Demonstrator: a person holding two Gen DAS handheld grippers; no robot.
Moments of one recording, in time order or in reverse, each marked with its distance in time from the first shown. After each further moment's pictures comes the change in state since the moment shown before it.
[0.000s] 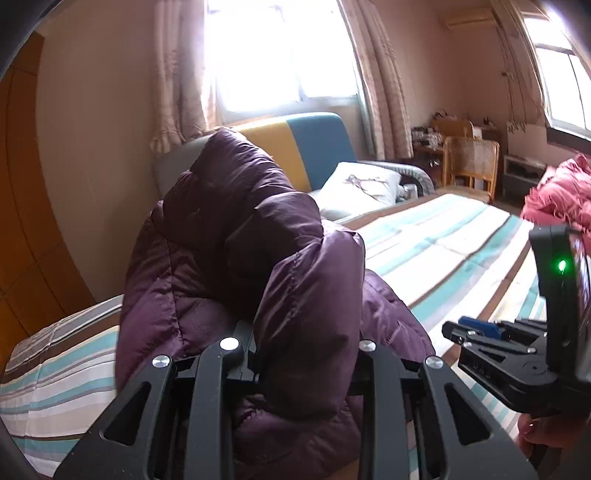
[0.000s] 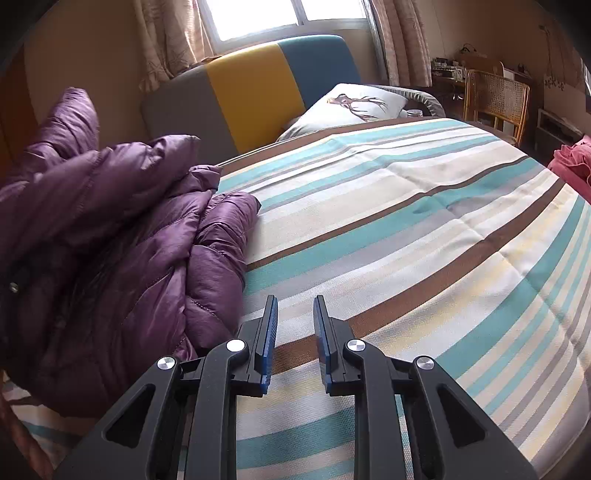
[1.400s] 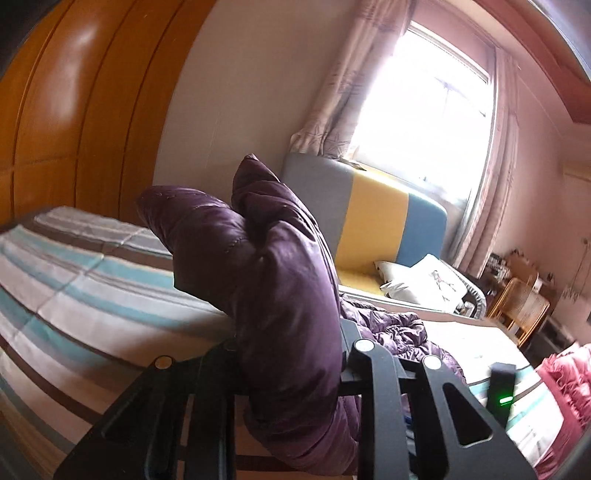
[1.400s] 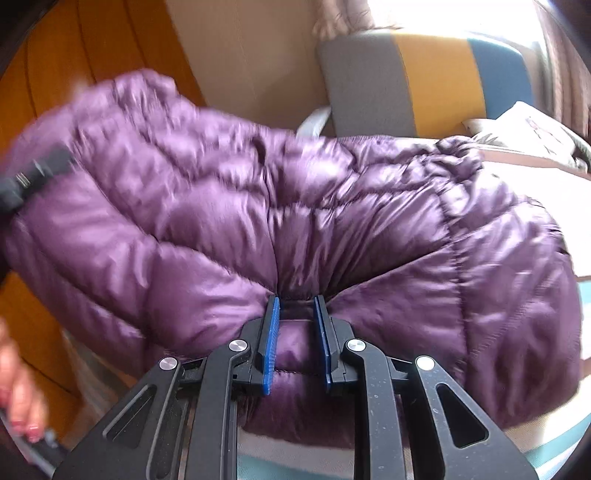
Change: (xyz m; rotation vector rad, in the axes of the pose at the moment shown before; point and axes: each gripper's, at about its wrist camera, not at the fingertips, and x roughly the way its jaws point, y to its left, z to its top) left arm -0.090 0.194 -0.072 -0.592 -0.134 0.180; right arm 0.009 0.179 -0.026 -0.334 0.105 0.456
